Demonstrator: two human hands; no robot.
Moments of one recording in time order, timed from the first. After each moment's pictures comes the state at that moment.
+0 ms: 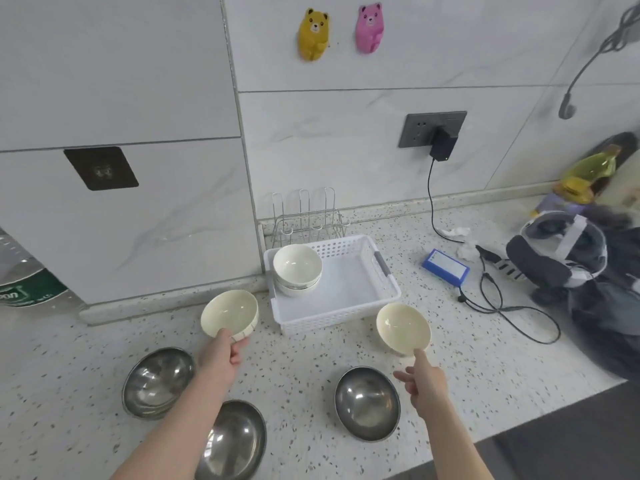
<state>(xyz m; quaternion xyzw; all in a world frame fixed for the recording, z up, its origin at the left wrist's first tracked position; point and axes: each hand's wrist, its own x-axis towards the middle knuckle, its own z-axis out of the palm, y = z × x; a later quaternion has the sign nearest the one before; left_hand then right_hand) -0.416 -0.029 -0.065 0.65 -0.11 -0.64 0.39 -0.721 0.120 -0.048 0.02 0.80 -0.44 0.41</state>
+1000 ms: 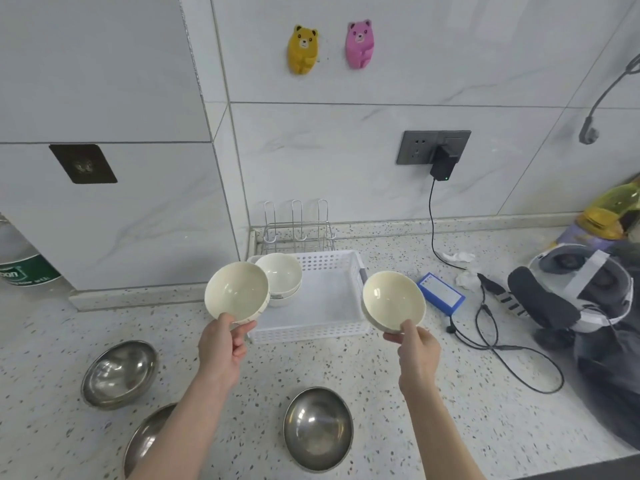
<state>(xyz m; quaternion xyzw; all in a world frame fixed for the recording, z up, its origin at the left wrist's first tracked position) -0.505 0.009 -0.011 0.57 -0.17 -0.61 0.52 -0.782 0.072 -0.011 -0.14 0.71 -0.59 0.35</state>
